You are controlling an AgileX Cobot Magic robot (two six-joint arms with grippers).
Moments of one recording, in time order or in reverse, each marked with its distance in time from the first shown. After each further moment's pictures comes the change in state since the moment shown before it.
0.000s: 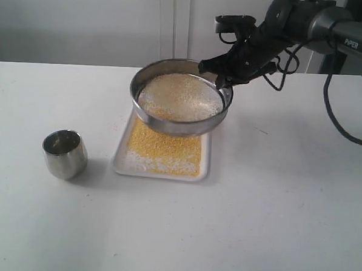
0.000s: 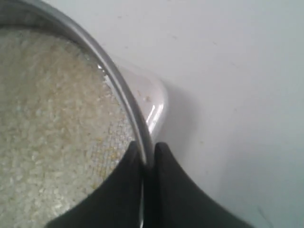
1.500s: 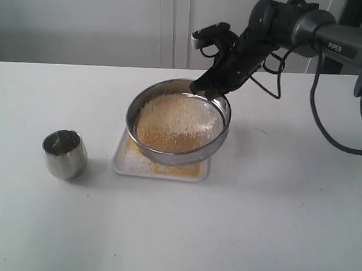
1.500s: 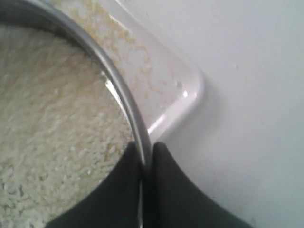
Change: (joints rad) left arm 0.000 0.000 0.000 0.000 0.000 0.000; right arm 0.058 0.018 -0.015 -0.079 0.072 -0.242
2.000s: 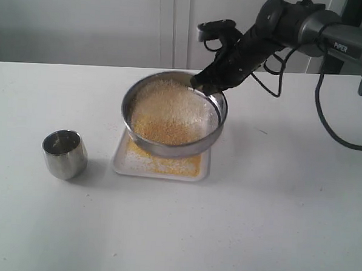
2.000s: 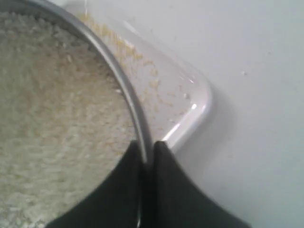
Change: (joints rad) left arm 0.000 0.000 0.000 0.000 0.000 0.000; right arm -0.019 0.008 -0.006 0.127 -0.002 -0.156
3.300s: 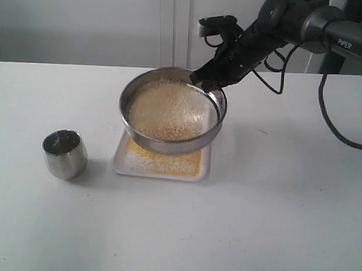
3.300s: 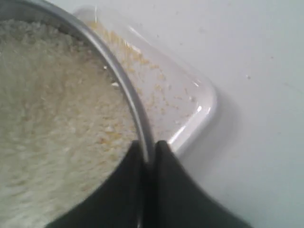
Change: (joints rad) left arm 0.000 0.000 0.000 0.000 0.000 0.000; right arm -0.001 -0.019 0.000 0.025 0.004 0.010
